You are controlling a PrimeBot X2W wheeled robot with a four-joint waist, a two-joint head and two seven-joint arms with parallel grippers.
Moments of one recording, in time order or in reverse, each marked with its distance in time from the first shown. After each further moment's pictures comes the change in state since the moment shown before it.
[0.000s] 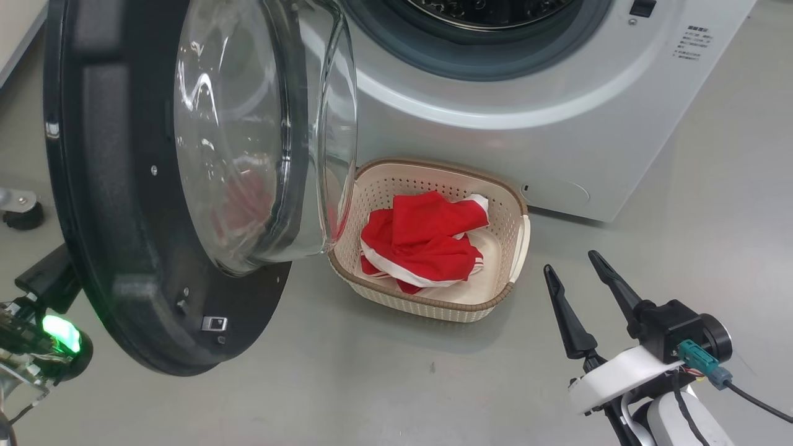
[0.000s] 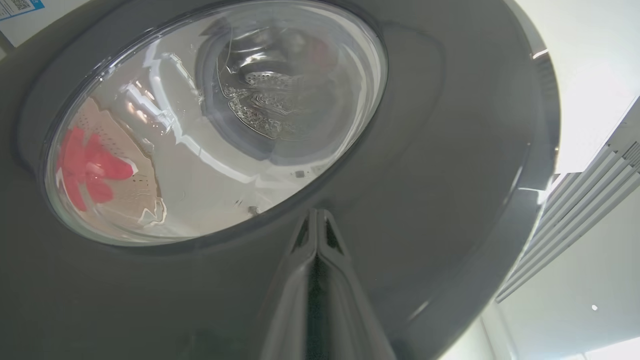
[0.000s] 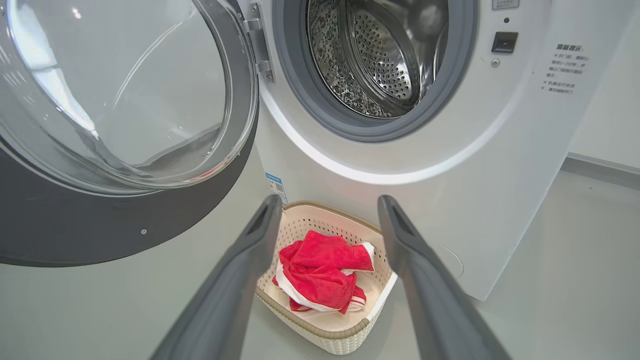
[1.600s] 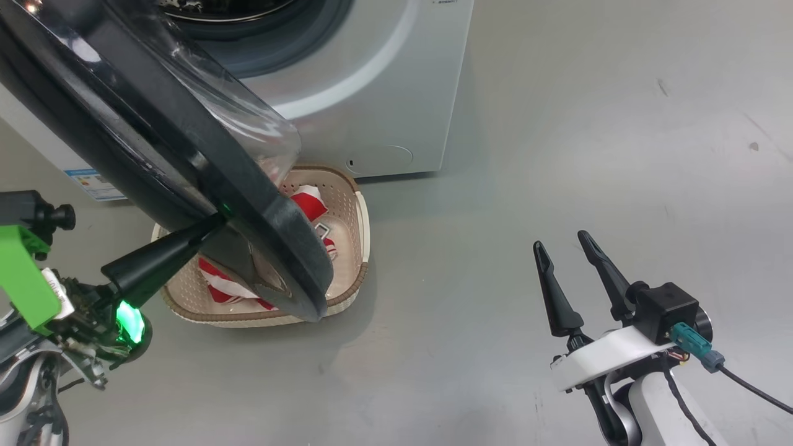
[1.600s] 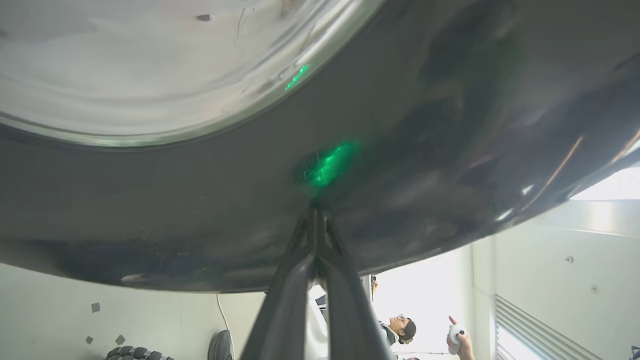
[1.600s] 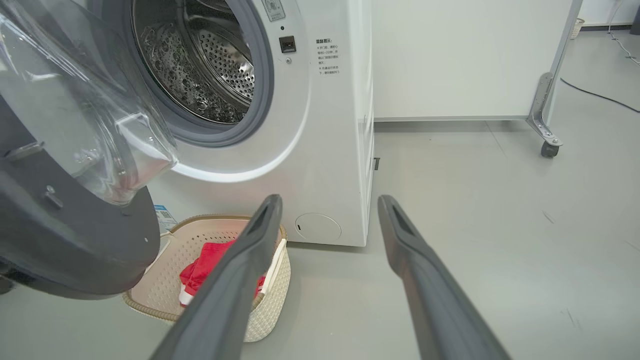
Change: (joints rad) left arm -0.027 -0.001 -0.150 -0.208 0.045 0.090 0.067; right arm -0.066 0.058 0.005 0.054 0.060 -0.011 -0.041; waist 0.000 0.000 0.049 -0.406
